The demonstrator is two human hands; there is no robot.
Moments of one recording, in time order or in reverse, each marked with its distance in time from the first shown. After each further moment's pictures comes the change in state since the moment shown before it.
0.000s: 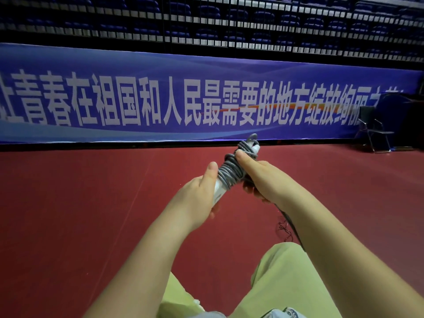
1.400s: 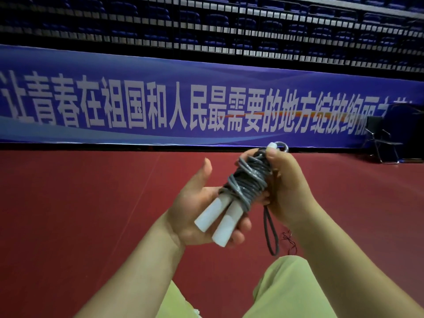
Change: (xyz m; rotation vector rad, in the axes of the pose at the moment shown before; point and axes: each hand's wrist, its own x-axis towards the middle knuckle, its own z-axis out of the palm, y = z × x) left_hand 0.010 -0.010 -0.015 -1.212 -1.170 -0.087; right_hand -0.009 -0.007 0.005 0.831 -0.192 -0.383
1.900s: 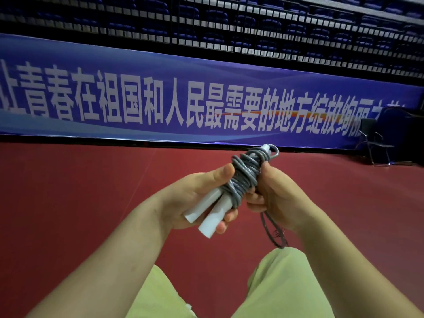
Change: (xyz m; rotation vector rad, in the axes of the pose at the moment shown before) left_hand 0.000 0.016 0.023 0.419 0.262 0.080; right_hand -0.010 0.011 -0.021 0.031 -0.184 0.143
